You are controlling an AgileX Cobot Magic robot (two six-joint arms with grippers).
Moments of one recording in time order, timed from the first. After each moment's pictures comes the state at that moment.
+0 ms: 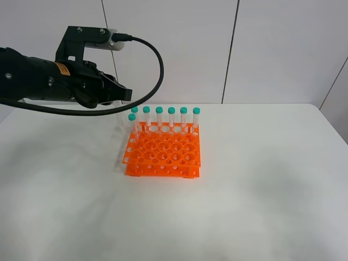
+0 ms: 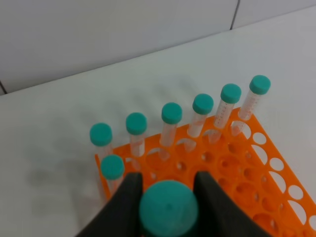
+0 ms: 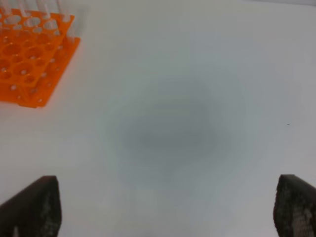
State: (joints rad) left arm -0.41 1.45 -0.98 -0.09 0.12 0.07; right arm 0.06 0.05 -0.49 -0.02 1.03 -0.01
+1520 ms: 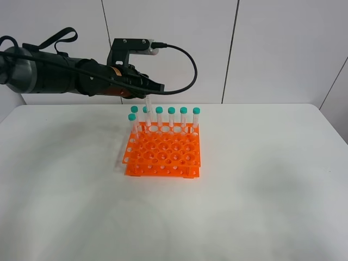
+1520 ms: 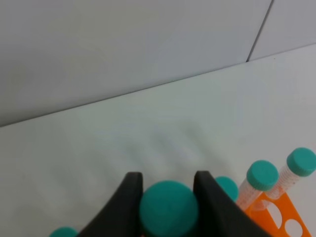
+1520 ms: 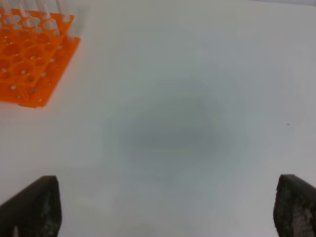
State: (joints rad) left arm -0.41 1.88 -1.30 -0.12 -0.02 0.04; right arm 0.06 0.05 -0.49 -0.02 1.03 -0.01
